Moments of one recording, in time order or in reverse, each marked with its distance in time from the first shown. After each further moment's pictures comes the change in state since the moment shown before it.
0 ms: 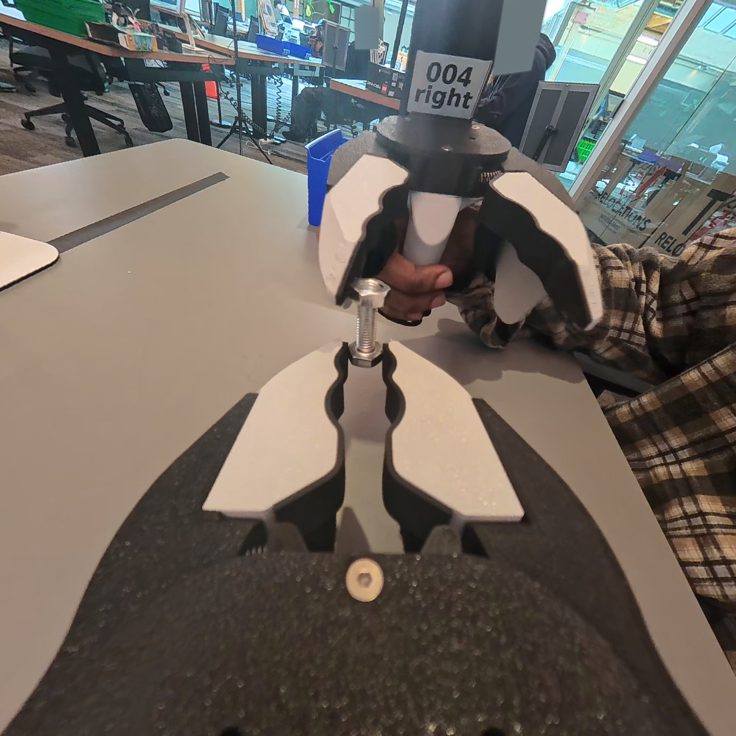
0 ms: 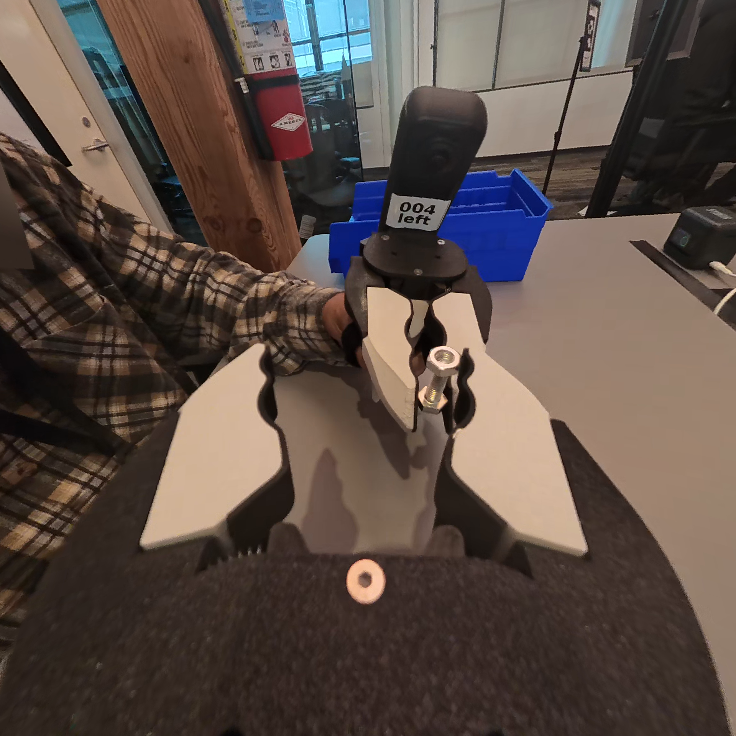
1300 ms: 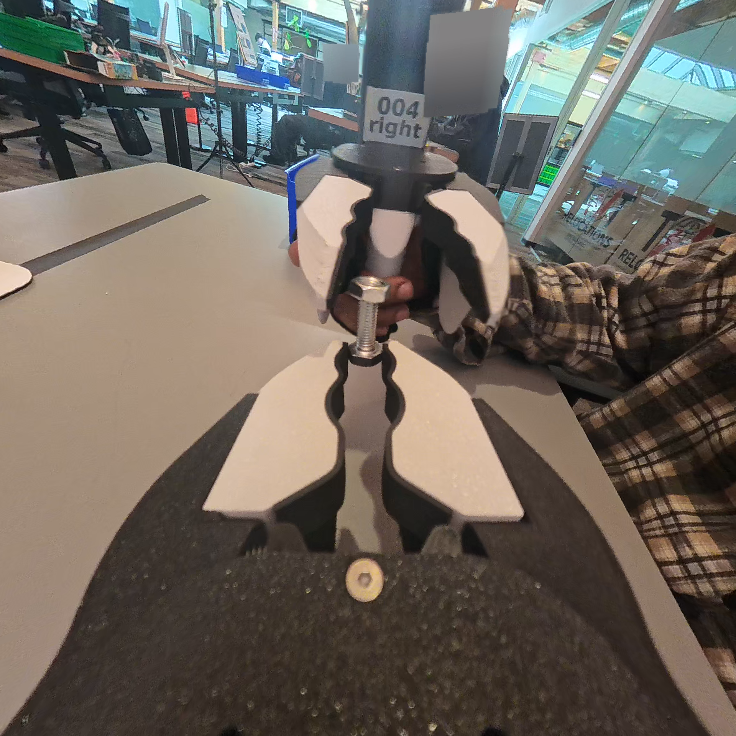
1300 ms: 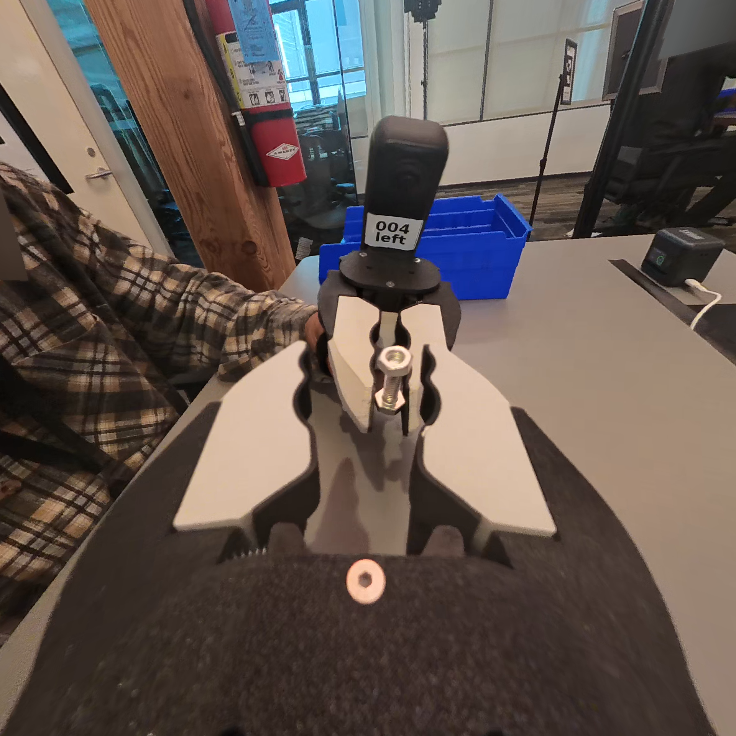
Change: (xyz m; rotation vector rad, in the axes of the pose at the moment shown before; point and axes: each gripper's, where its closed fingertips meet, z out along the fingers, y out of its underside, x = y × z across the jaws) left arm 0.010 -0.008 -0.001 0.052 0.058 -0.002; right arm 0.014 -0.009 -0.003 0.060 0.010 0.004
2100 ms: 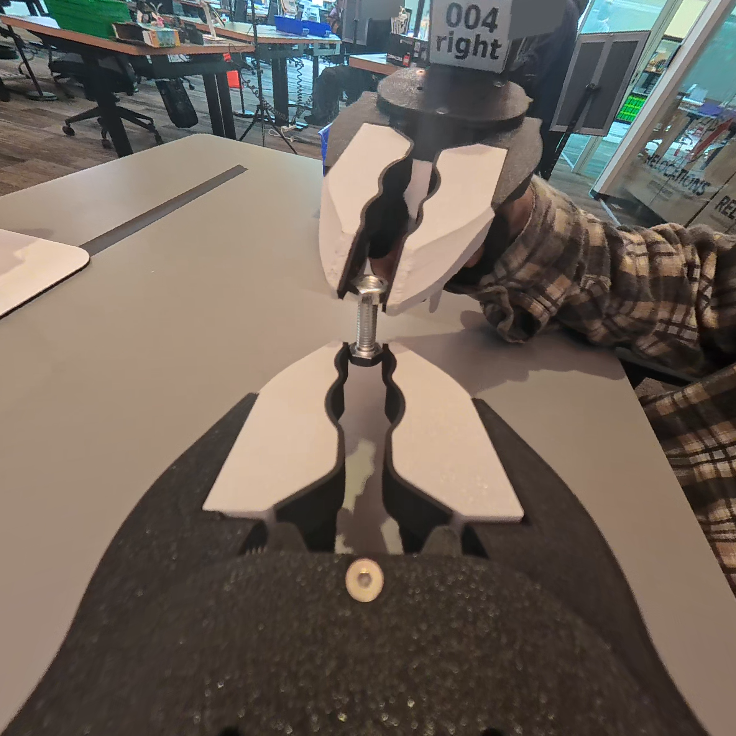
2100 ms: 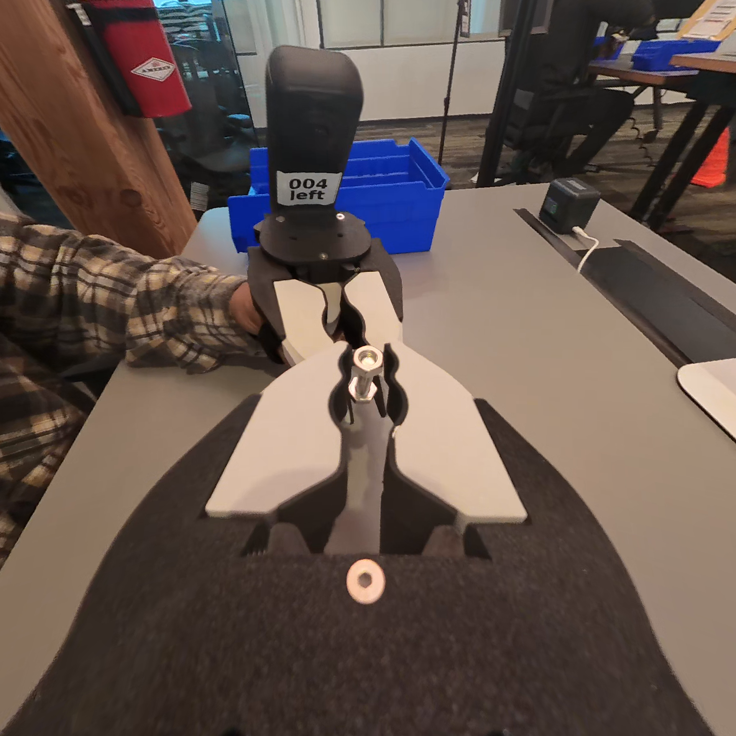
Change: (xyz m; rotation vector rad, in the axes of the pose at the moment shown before) left arm -0.012 0.012 0.004 -0.097 -0.121 0.065; right arm 0.022 0.012 -0.007 -0.142 0.259 -0.034
